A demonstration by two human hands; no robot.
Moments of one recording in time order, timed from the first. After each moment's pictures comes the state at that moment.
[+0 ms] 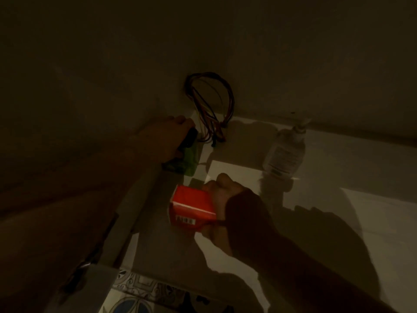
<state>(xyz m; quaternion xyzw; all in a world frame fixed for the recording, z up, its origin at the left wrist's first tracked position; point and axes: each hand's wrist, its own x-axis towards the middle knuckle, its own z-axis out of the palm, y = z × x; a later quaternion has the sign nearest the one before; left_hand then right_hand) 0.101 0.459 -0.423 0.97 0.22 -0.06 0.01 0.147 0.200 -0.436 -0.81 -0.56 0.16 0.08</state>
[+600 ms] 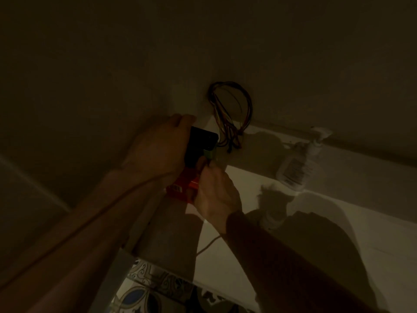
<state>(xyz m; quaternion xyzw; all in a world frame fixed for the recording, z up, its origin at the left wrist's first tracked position) 0.029 0.400 -0.376 0.93 0.33 0.10 0.09 0.118 0.303 -0.459 -0.82 -0.51 0.14 0.21</state>
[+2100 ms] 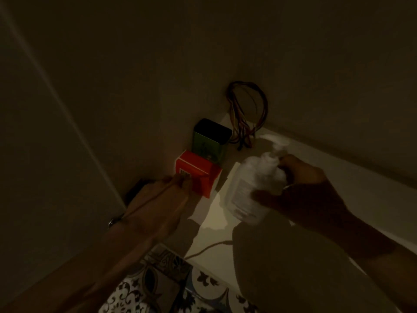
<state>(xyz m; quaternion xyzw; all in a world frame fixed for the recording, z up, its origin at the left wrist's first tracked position) -0.030 0.304 -0.408 0.93 0.34 -0.09 0.00 0.196 0.185 -0.375 -0.77 -0.58 0.11 0.25</state>
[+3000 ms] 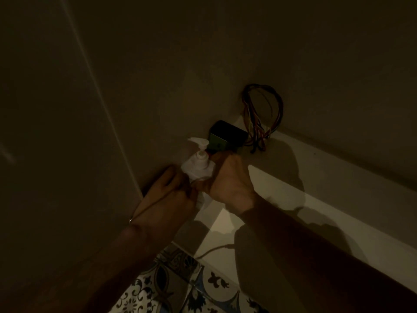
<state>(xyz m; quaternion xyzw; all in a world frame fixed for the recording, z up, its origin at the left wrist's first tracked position) -0.058 0.317 -0.438 0.93 0.28 -0.06 -0.23 0.105 0.314 -0.444 -0.77 -0.57 0.17 0.24</state>
